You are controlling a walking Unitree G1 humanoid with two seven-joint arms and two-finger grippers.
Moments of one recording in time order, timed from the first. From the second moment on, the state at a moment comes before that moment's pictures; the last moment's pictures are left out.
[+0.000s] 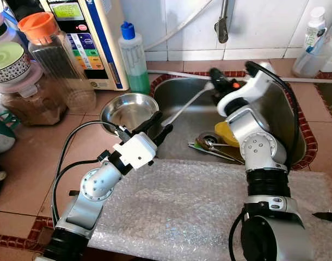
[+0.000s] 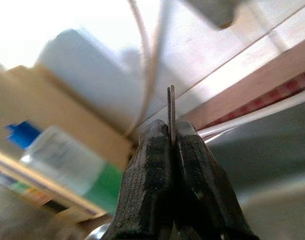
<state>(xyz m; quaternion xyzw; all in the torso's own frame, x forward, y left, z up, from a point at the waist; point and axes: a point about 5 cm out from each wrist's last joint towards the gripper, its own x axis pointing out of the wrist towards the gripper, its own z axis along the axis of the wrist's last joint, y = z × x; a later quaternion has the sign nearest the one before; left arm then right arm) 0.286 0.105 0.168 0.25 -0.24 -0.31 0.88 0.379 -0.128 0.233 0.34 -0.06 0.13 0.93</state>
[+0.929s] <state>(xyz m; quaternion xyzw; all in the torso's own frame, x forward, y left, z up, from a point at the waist) 0.280 0.110 0.168 0.16 -0.19 -0.40 0.88 0.373 -0.161 0.241 -0.01 -0.17 0.10 0.98</state>
